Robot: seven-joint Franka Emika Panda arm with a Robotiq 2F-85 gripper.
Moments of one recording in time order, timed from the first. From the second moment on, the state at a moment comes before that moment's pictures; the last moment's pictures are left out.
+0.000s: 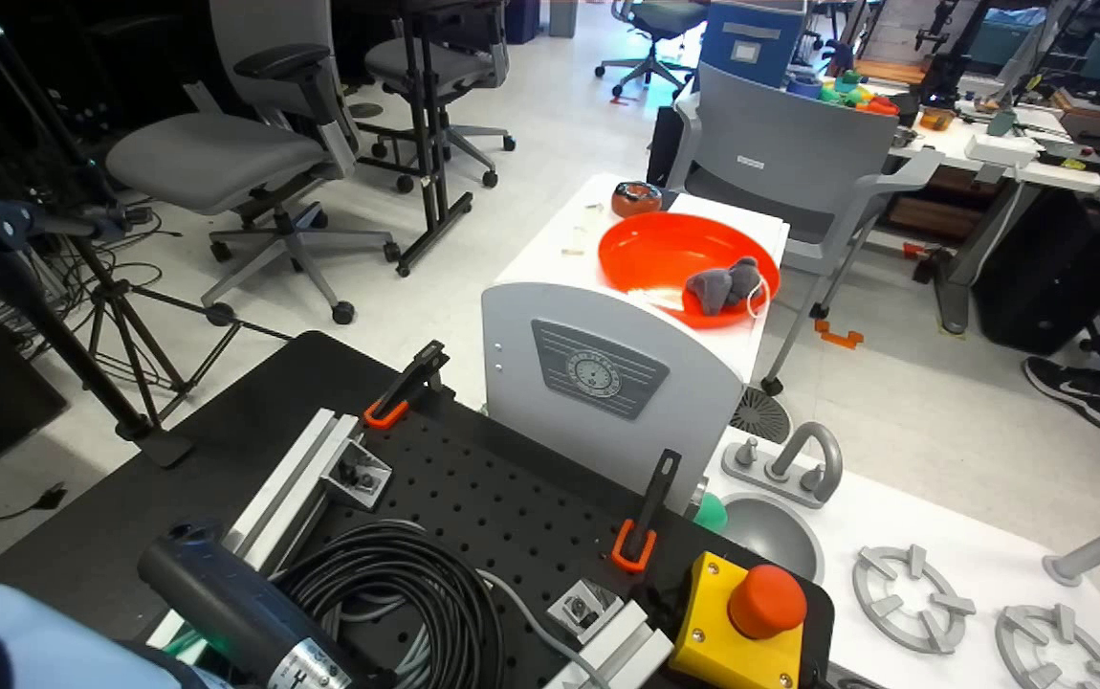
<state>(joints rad) -0.10 -0.10 -0.15 -2.07 0.10 2.06 0.02</state>
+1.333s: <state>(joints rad) -0.07 0.02 -0.09 -2.06 0.00 2.02 0.12</state>
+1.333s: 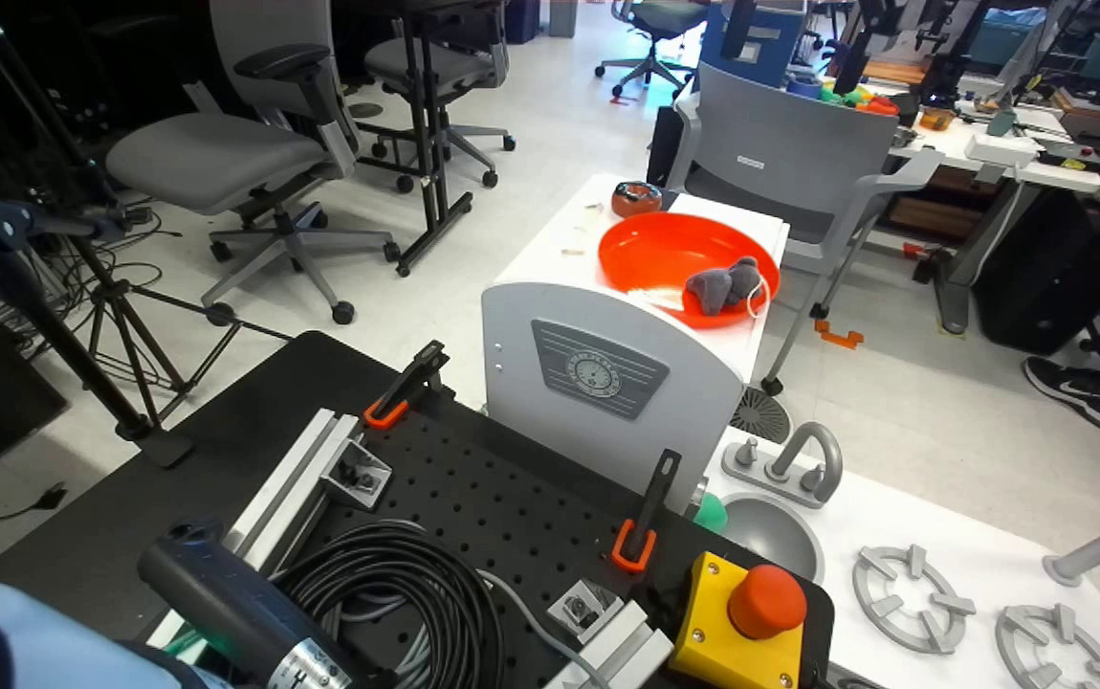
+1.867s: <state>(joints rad) -0.07 0.03 -0.08 -2.05 0.00 2.02 0.13</state>
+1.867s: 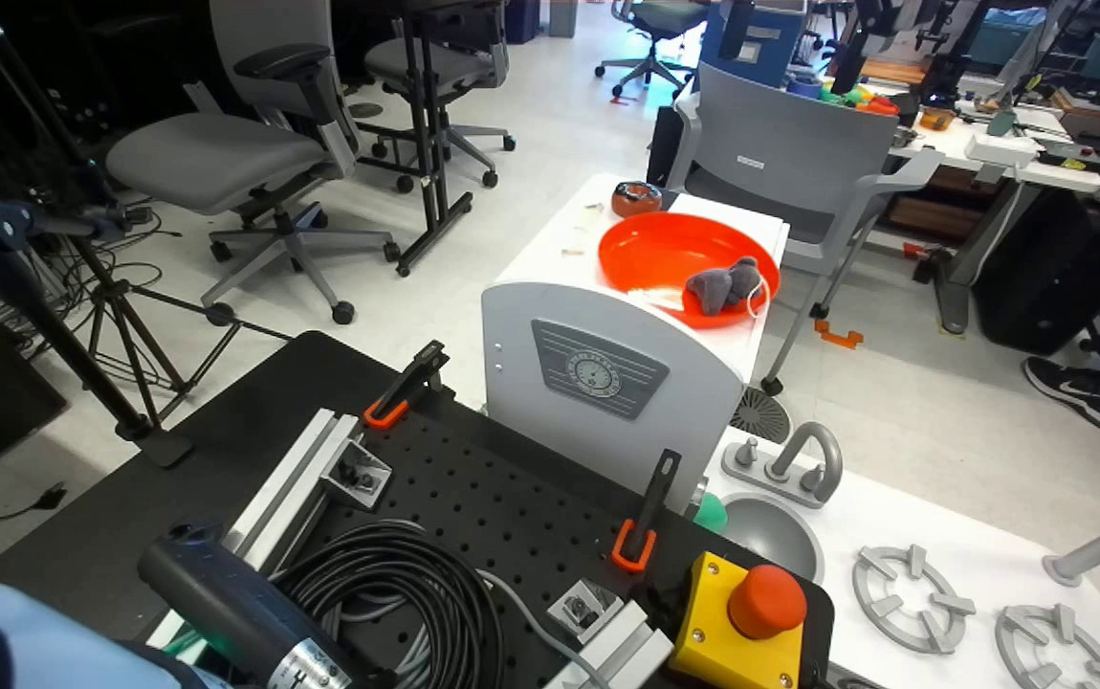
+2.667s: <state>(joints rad) -0.07 0.06 -0.09 -2.04 -0.05 2.22 0.24</state>
